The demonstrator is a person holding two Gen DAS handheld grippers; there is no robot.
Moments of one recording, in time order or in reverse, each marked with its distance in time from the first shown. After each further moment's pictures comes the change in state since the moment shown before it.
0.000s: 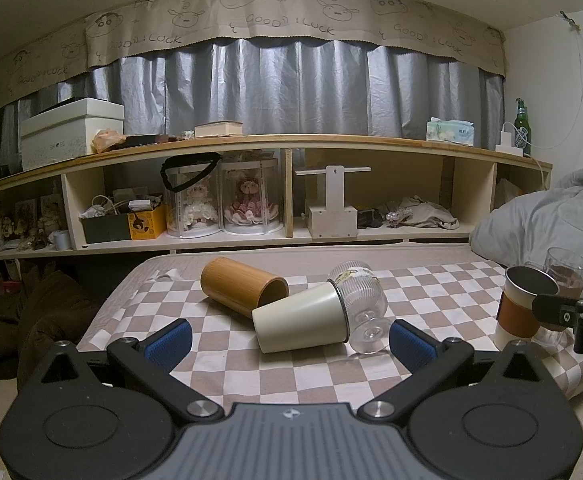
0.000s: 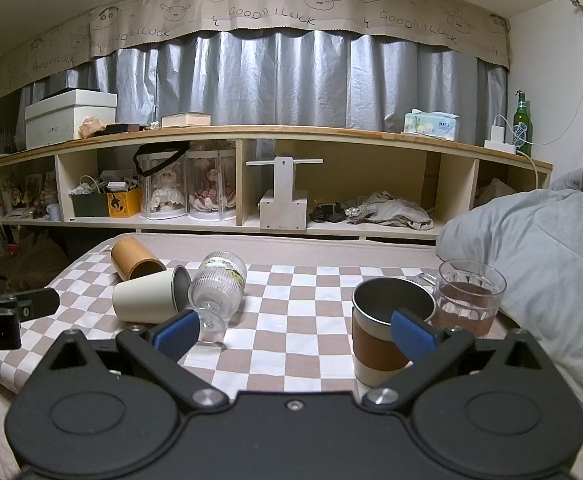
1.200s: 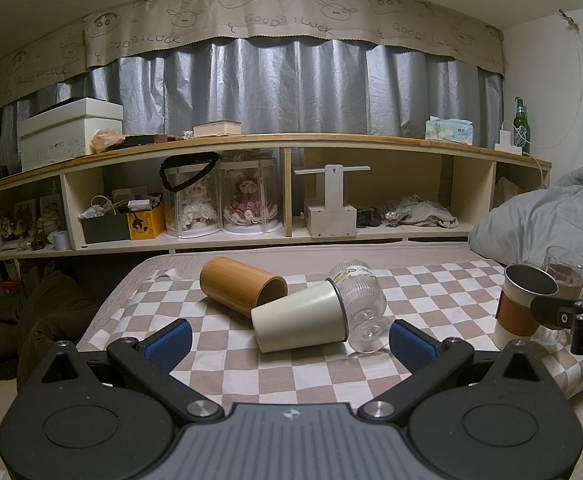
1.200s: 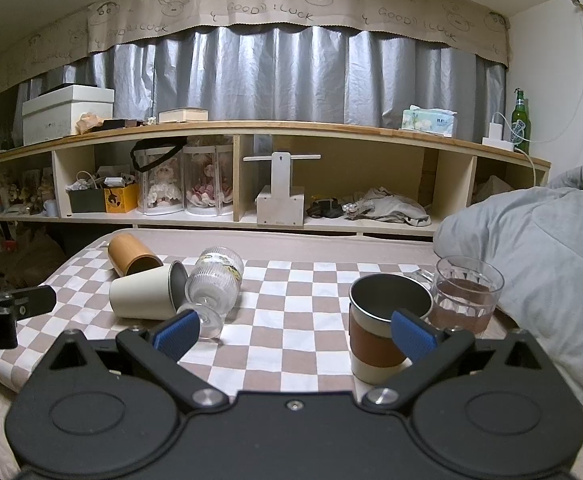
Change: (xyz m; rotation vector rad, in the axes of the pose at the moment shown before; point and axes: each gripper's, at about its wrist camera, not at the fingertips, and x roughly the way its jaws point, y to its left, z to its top) left arm 0.003 -0.003 0.000 0.001 0.001 0.000; right arm -0.001 -0.002 -0.006 -0.006 0.012 -0.008
